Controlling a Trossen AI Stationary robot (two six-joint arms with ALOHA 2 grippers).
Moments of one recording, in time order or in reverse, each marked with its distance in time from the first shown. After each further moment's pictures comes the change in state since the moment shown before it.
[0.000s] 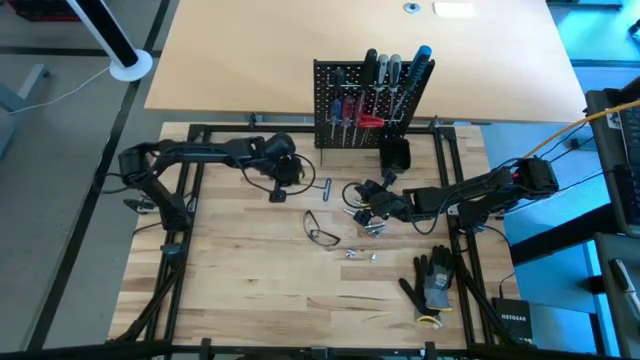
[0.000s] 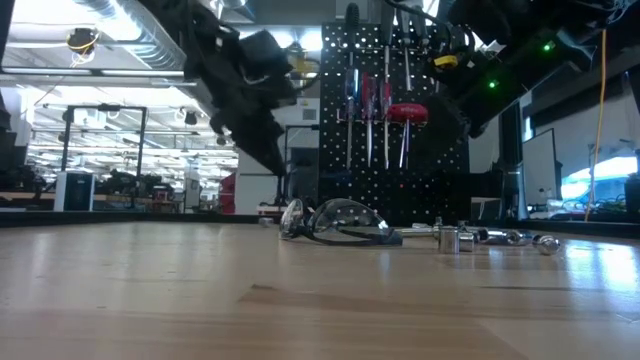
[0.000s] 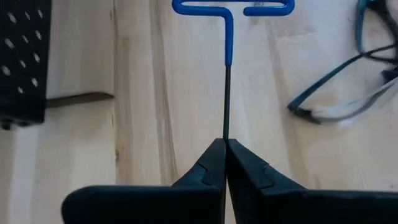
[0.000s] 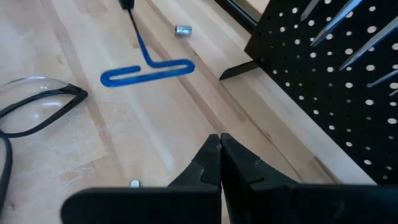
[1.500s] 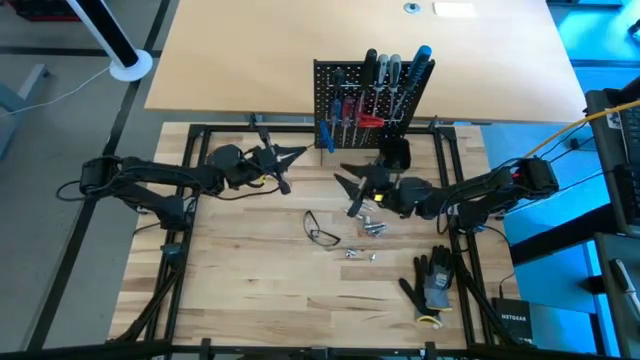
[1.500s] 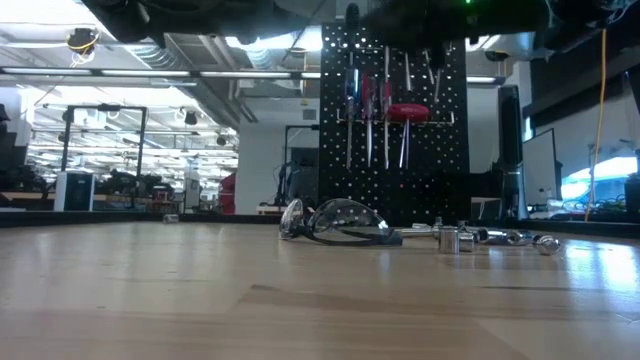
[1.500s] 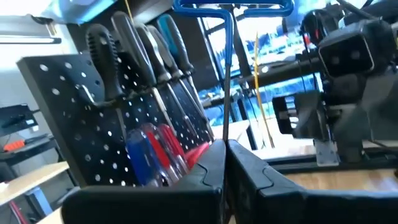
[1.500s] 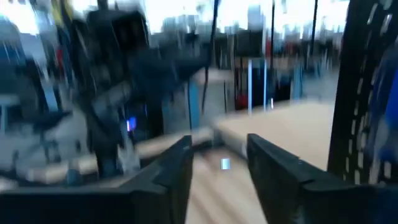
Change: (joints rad) left arm -0.218 -0.335 -0.349 1.182 -0.404 -0.131; right arm -0.001 0.000 0.000 0.879 -0.120 -0.247
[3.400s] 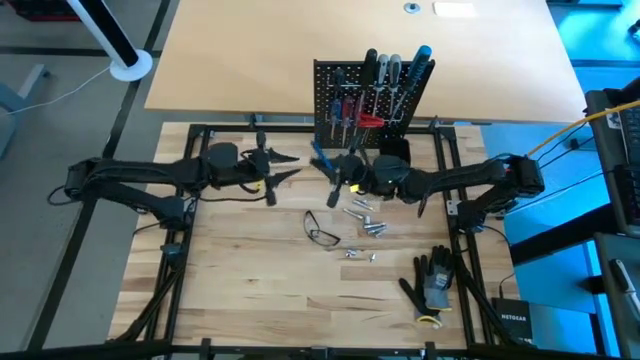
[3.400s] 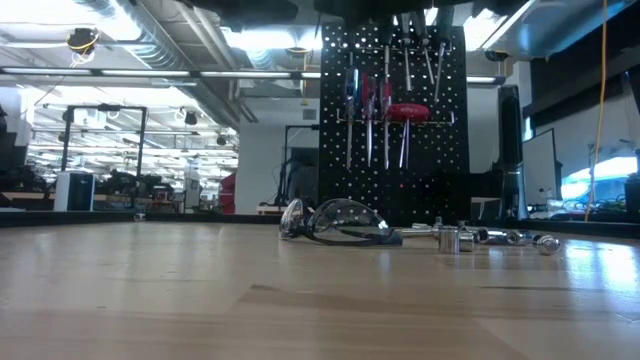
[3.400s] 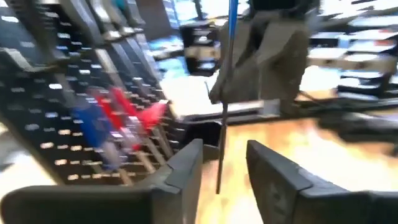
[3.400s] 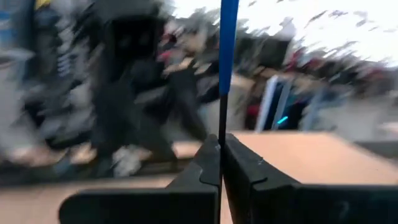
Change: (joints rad) left arm -0.069 -0.168 0.146 -0.608 0.046 -0.109; right arm -0.090 0.118 0.361 -0.344 -0.240 -0.162
